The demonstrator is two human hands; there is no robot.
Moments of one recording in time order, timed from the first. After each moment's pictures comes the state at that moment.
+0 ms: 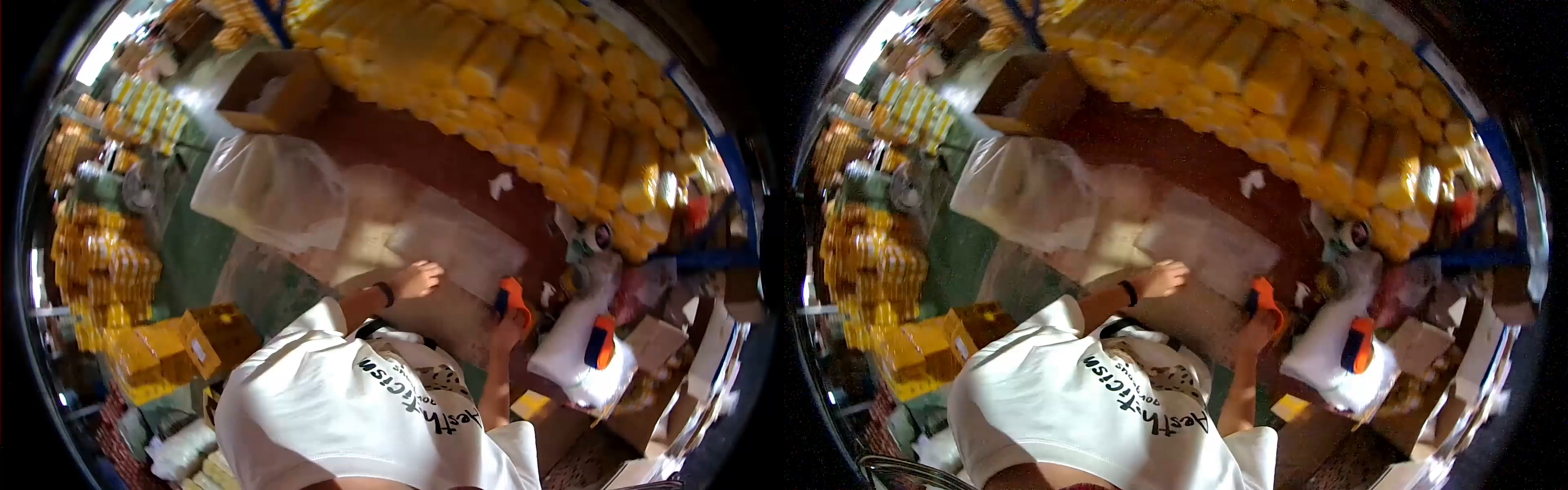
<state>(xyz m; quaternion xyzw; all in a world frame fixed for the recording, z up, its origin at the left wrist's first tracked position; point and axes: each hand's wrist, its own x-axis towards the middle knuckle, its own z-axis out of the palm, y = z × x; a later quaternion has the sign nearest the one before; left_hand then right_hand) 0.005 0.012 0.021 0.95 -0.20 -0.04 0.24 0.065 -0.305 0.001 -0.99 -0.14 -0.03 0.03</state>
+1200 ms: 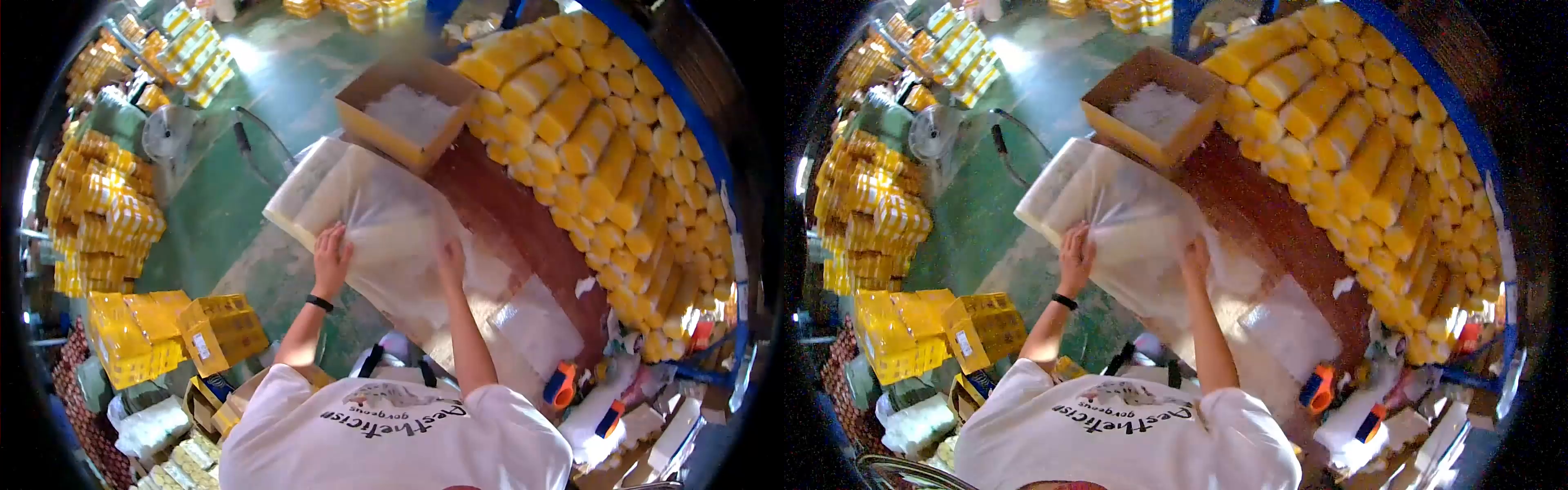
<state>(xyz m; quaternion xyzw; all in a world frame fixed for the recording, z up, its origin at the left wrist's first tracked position) -0.228 0.419 0.075 0.85 0.38 0.31 0.22 0.001 0.281 0.000 -0.76 -0.22 0.26 0.56</state>
